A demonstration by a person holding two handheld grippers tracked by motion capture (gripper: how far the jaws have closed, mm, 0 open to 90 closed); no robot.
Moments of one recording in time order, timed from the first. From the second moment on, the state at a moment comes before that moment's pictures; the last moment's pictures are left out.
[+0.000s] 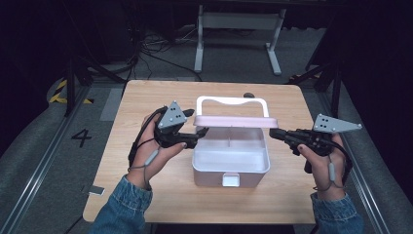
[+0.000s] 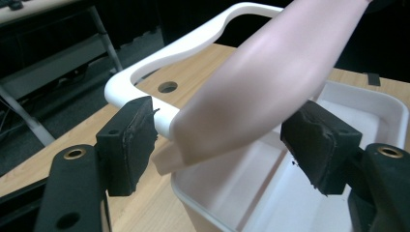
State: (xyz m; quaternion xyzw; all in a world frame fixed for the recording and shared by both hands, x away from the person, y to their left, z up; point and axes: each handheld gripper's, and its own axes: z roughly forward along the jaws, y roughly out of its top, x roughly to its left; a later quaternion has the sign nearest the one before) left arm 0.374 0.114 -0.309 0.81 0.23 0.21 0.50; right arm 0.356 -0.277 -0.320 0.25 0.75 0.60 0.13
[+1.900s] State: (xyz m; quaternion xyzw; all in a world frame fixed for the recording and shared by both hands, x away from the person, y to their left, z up) left arm 0.414 0.104 -0.297 0.76 0.27 0.19 0.56; right arm 0.338 -0.314 -0.319 0.29 0.73 0.60 0.16
